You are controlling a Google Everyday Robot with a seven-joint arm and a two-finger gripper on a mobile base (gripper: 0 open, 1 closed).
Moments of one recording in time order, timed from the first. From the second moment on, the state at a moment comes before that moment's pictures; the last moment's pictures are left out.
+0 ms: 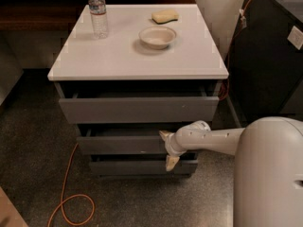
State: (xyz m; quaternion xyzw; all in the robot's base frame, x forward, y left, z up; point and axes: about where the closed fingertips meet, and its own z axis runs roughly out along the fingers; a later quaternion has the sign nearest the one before) arm 0.650 -0.090 0.417 -0.75 0.61 -0.03 0.24
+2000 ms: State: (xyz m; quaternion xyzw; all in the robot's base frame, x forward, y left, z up) arm 0.623 -0.055 0.429 -0.75 0.62 0.02 0.23
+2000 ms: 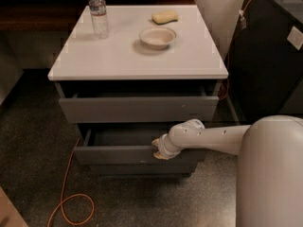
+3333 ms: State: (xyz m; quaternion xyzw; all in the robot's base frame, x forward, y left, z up) arm 0.568 -0.039 0.463 -0.75 0.62 0.07 0.22
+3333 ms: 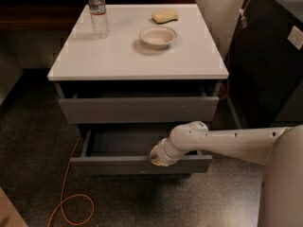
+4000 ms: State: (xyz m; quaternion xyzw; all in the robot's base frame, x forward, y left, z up) arm 0.545 -0.027 0.497 -0.75 0.62 0.09 0.21
